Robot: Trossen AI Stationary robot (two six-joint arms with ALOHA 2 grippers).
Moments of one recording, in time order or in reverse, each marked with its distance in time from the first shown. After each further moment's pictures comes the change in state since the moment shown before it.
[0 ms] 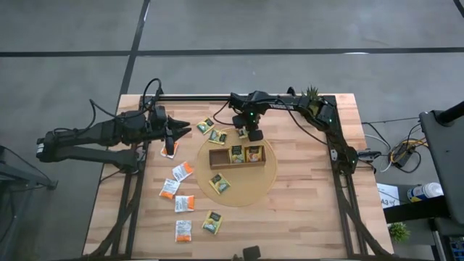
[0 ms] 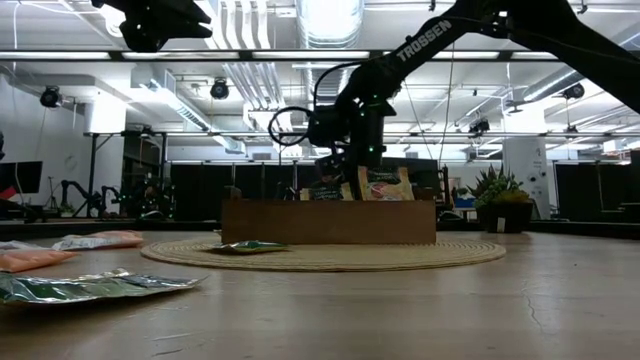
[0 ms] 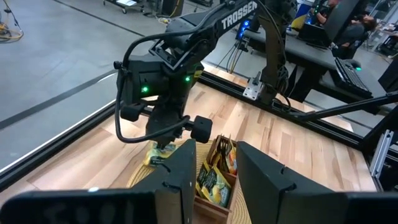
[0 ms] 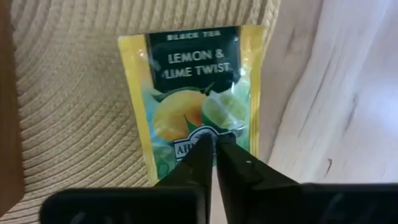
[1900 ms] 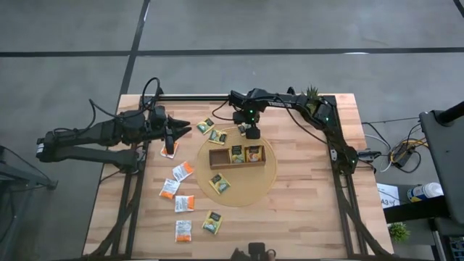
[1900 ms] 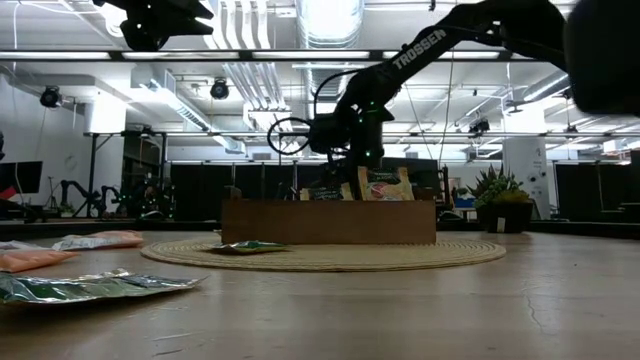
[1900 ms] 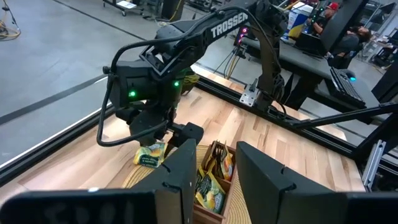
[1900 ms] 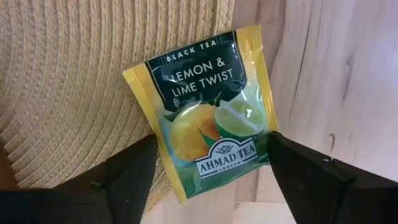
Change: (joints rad) left arm 0.000 0.000 0.000 0.023 0.000 -0.030; right arm -0.030 0.049 0.056 -0.051 -0.008 0.160
